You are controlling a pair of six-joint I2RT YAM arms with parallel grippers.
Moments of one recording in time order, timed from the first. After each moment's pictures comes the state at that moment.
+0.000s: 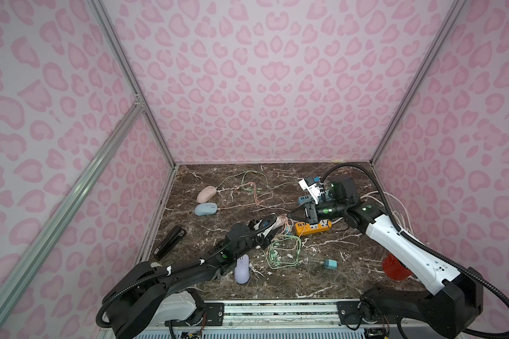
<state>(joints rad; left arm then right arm) -0.84 1.23 0.48 0.54 0.06 0.22 0.48 1.28 1.12 -0.50 -0.85 0.38</state>
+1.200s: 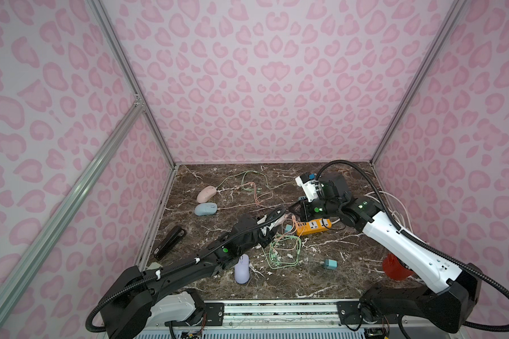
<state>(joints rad) -0.87 1.21 0.60 0.27 -0.07 0.21 0.56 1.31 1.29 -0.68 -0.40 0.32</state>
